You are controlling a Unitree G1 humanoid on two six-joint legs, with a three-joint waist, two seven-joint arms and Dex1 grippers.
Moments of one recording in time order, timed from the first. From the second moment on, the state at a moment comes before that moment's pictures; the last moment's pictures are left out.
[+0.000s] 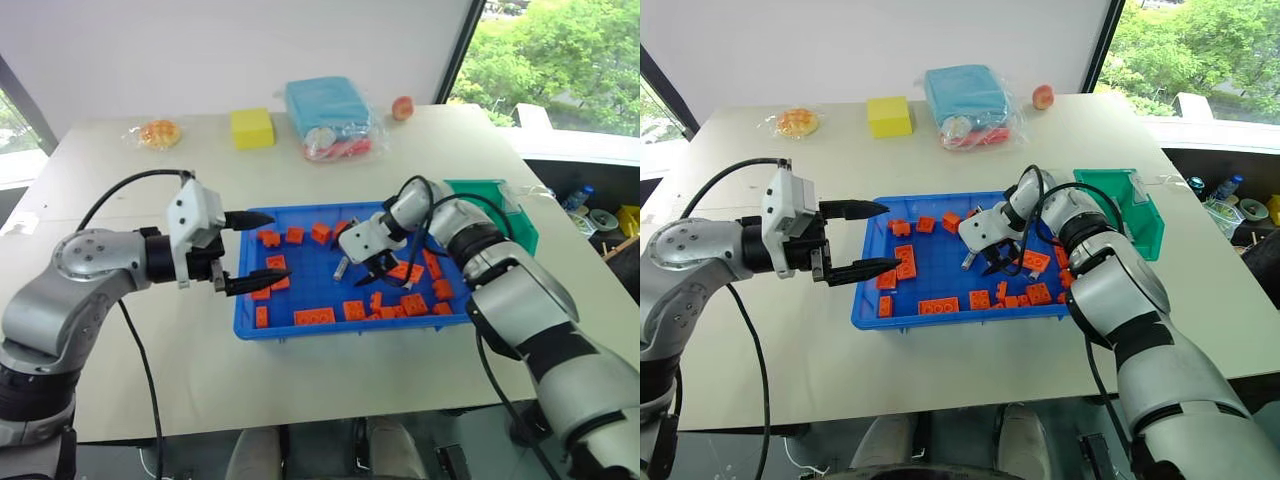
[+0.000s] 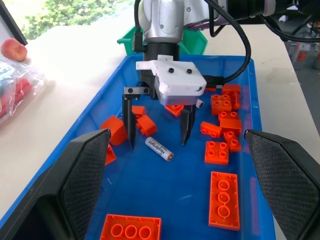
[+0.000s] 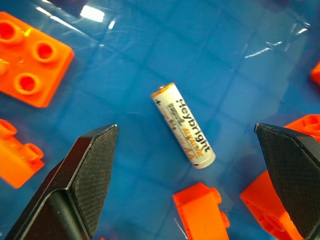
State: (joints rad) left arm -0.37 0.82 0.10 -0.47 -0.65 0.64 -0.96; right arm -1.24 -0.36 0.57 1.25 -0.30 -0.68 1.29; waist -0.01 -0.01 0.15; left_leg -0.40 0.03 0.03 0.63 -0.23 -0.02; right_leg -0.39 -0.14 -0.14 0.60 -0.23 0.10
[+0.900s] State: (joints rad) left arm -0.43 0.80 0.01 -0.35 -0.62 0.60 -1.08; right arm -0.50 -0.55 0.08 0.12 0.02 0.28 1.20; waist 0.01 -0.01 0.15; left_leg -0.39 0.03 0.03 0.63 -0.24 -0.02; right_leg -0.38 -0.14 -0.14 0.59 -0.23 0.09
